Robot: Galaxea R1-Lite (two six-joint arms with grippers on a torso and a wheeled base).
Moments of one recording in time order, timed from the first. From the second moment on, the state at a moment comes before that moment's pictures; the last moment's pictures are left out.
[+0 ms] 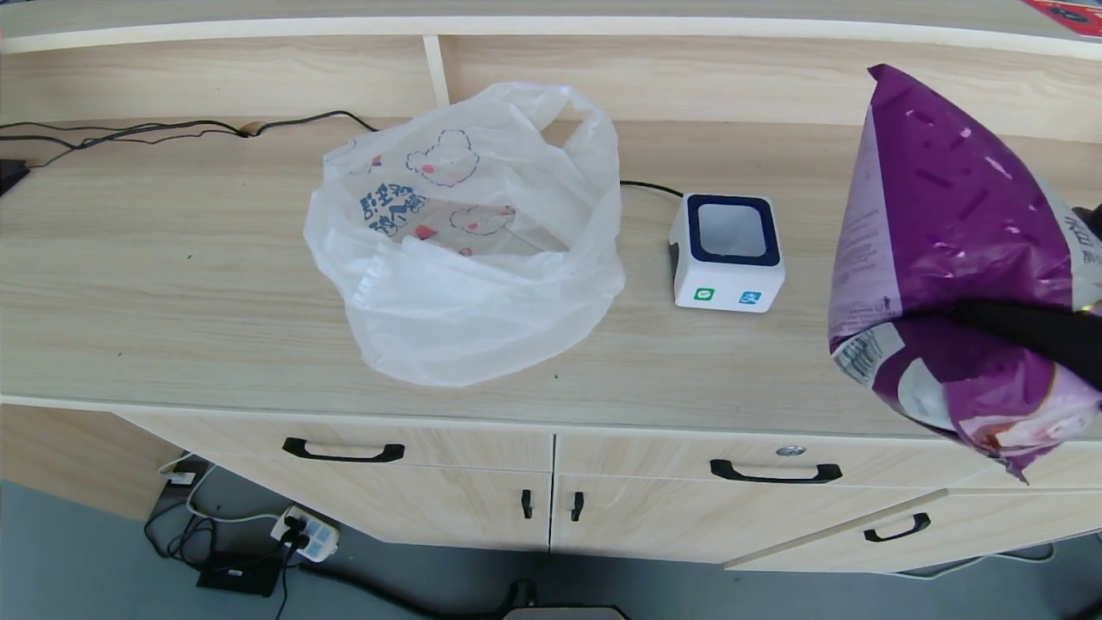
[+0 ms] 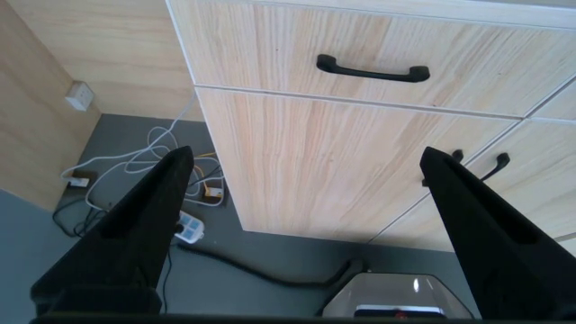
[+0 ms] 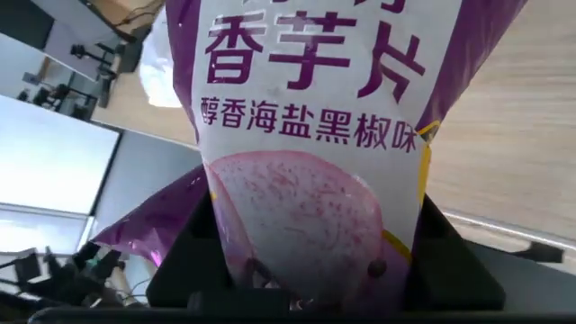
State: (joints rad) left arm 0.00 0.00 0.00 -0.02 0.00 0.03; right arm 0.32 1.01 -0.64 -0.34 0.32 0.47
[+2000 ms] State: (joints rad) left arm 0.00 0.00 0.00 -0.02 0.00 0.03; right arm 0.87 1.10 -0.63 -0.75 0.30 0.91
